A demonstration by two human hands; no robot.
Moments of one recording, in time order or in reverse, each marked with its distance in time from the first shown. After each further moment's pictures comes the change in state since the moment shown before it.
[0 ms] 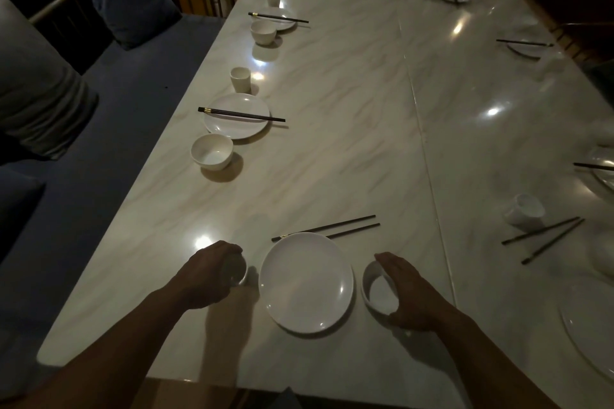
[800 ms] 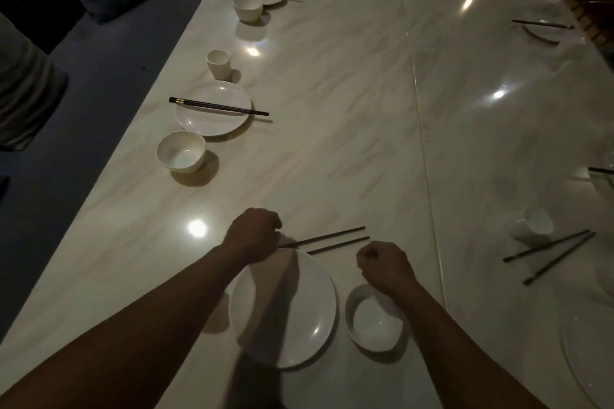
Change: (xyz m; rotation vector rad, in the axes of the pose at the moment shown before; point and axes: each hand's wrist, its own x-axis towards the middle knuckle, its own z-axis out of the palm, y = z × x) left_hand 0.148 0.100 0.017 0.062 0.029 -0.068; right_hand 0.087 -0.019 -0.042 0.484 0.201 0.415
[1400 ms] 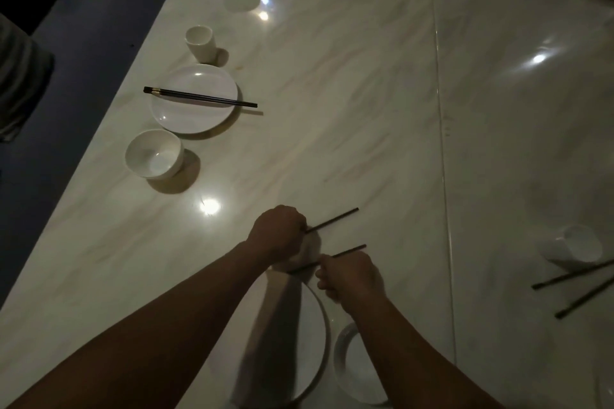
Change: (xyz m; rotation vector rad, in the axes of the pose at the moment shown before) left_hand 0.090 0.044 0.041 0.174 -0.150 0.103; right_hand 0.063 -0.037 0.048 0.513 -0.158 0.534
